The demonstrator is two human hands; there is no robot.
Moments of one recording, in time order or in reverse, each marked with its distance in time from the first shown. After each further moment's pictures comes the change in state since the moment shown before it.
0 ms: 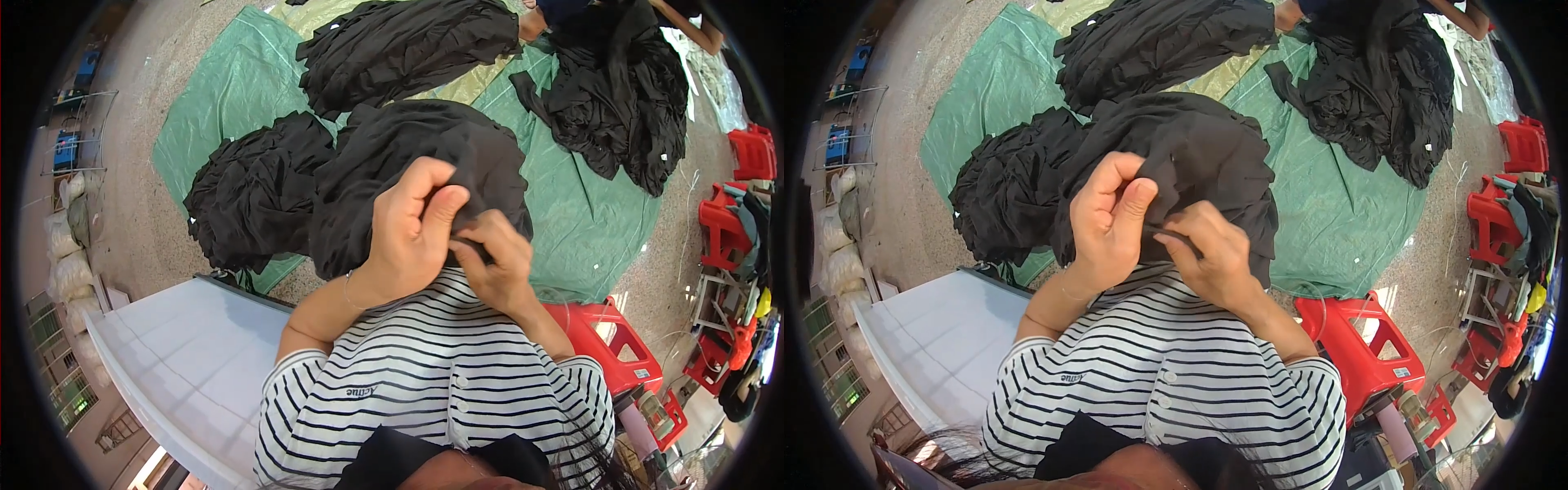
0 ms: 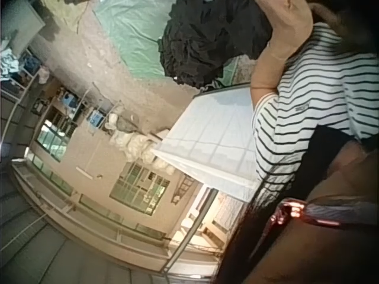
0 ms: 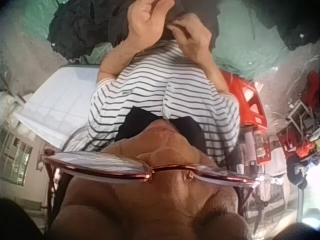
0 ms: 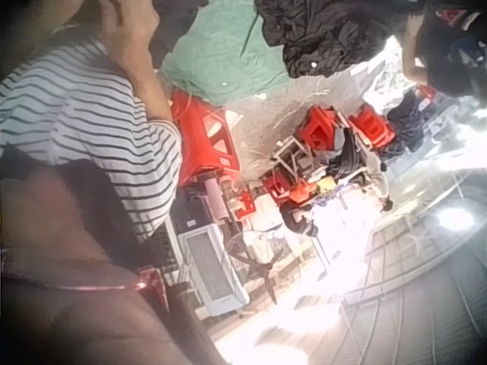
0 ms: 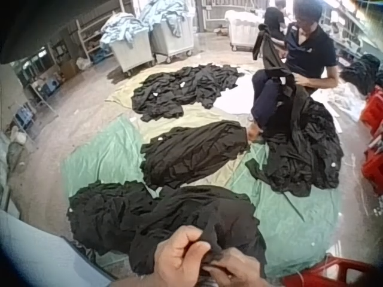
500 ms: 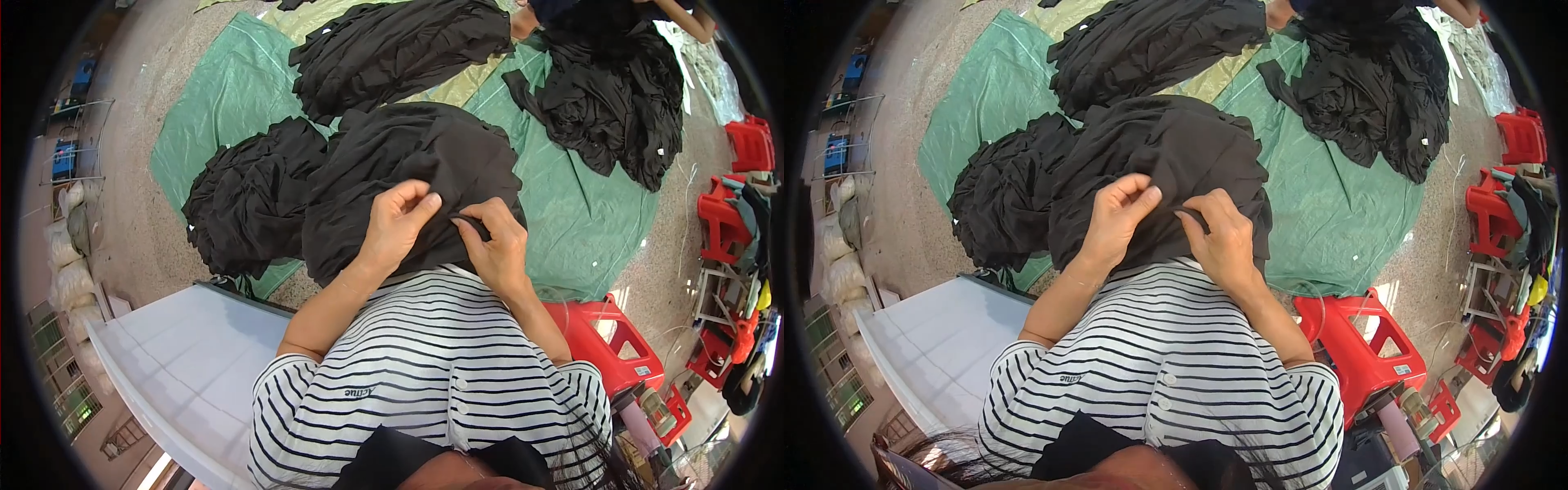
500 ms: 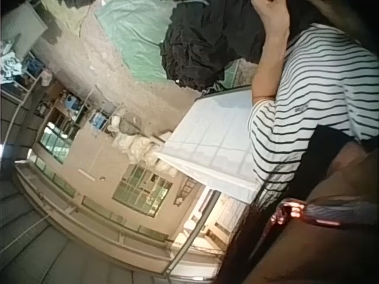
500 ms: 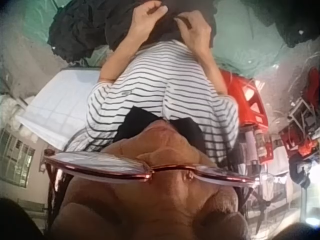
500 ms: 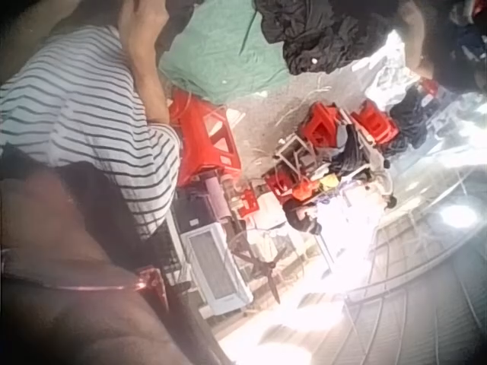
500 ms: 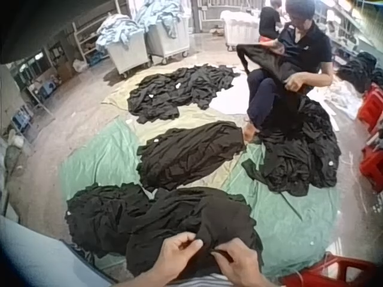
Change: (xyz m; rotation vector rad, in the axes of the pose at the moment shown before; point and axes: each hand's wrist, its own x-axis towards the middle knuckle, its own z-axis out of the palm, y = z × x) left_hand -0.015 -0.068 -0.004 -0.299 -0.081 -0.517; right_hand -0.014 0.031 -0.002 -0.174 0.009 0.221
